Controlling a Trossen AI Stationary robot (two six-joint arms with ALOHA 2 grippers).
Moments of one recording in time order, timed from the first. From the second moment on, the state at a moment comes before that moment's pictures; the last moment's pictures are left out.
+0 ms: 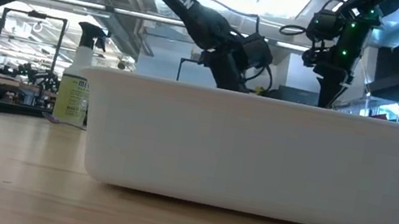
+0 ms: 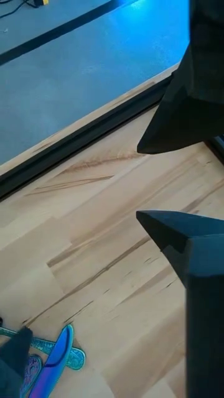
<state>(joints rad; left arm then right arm) 0.37 2.35 1.92 -0.45 -0.04 -1.46 -0.82 1.42 1.20 -0.97 0.11 -0.27</state>
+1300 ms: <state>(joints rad) 0.47 2.35 2.28 -0.18 -0.07 -1.40 -0.97 1.31 1.19 -0.98 0.19 -0.24</state>
